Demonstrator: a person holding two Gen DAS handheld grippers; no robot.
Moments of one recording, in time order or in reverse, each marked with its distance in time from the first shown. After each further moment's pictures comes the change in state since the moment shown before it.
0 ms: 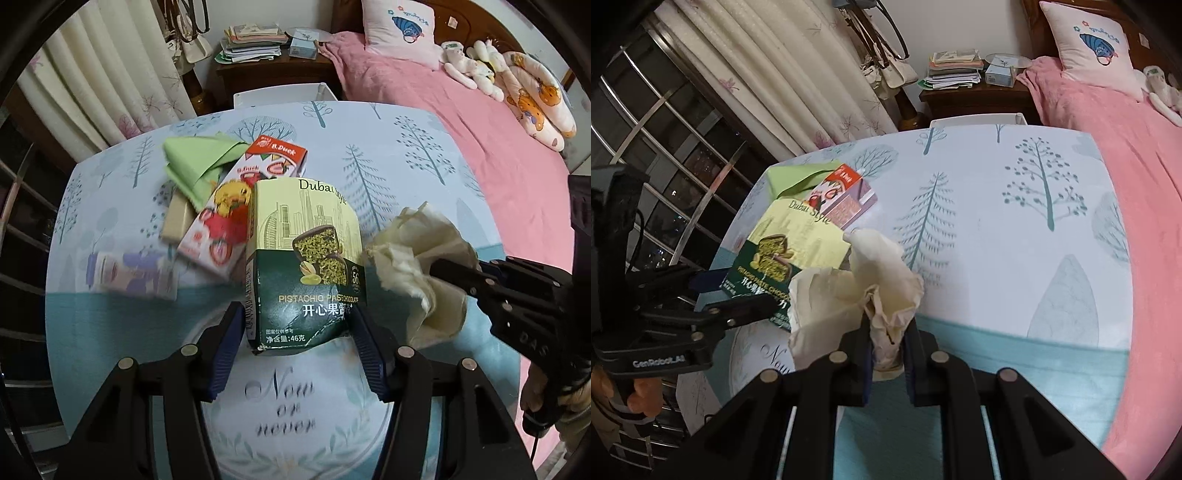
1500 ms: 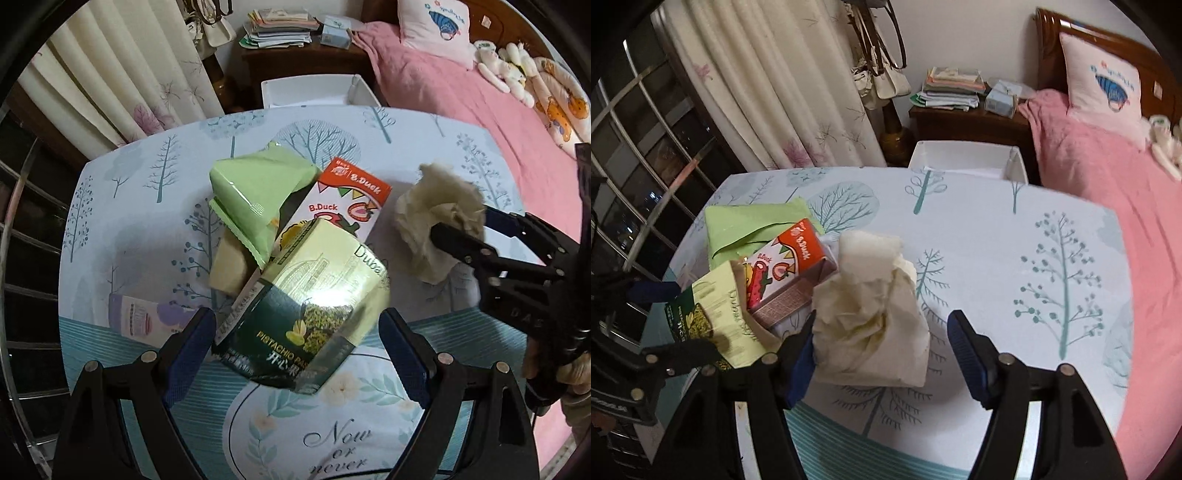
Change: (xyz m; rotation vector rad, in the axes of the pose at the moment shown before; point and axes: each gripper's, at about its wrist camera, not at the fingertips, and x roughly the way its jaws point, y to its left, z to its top) left arm 0.043 0.051 0.061 -0.043 0.081 0.066; right arm 0.065 -0.002 0.076 -0.094 -0.031 -0.136
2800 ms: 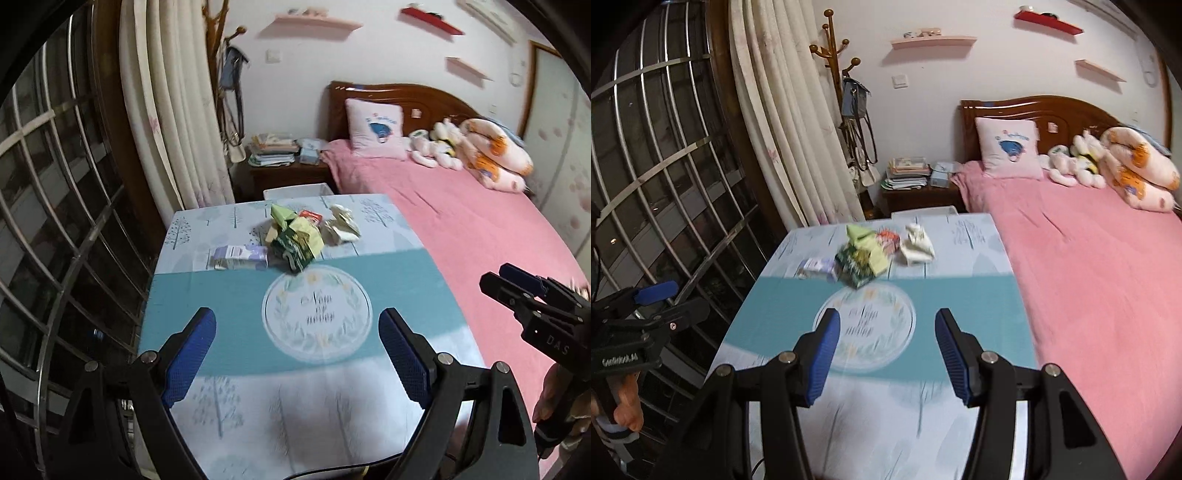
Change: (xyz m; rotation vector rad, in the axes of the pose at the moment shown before) left arm -0.284 0.032 -0.272 0.042 -0.496 -0.060; right arm -0.305 0.165 -0.192 0.103 -0.352 -0.178
